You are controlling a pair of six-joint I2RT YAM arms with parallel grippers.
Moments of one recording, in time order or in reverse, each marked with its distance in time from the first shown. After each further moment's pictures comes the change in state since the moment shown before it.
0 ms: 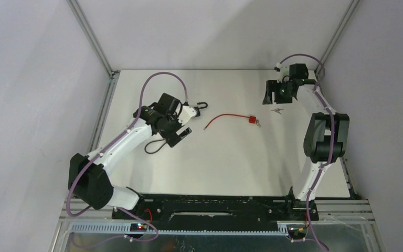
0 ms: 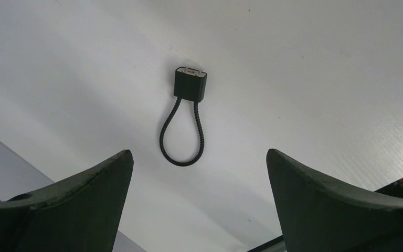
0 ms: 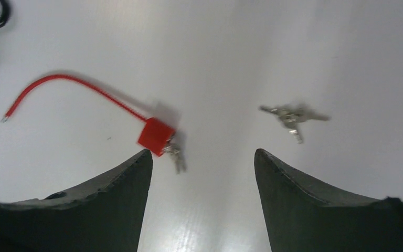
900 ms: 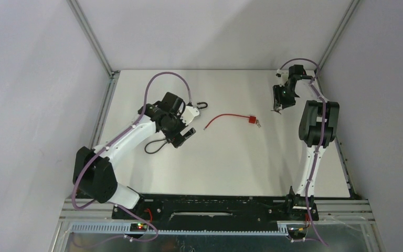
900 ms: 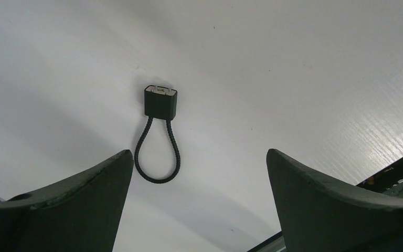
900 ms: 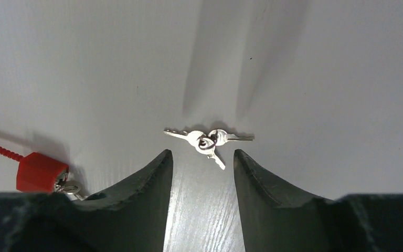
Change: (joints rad) left arm 0.000 0.064 0.022 0.001 0.120 -0.030; right arm -0.059 0.314 0.286 -0.163 0.201 -0.117
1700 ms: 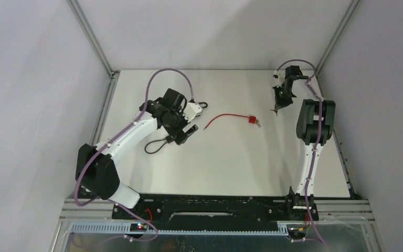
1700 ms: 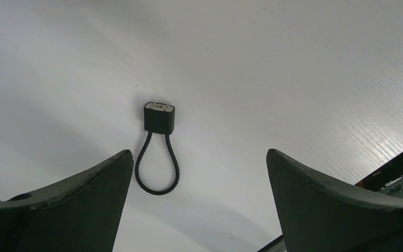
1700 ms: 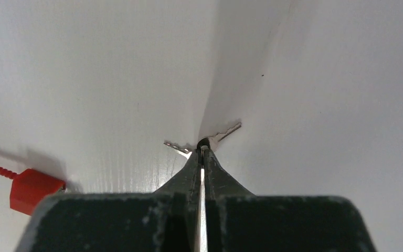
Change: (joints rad) left arm 0.000 0.034 0.047 -0.003 0.044 0.008; right arm 0.017 0.063 0.048 -0.005 0.021 0.010
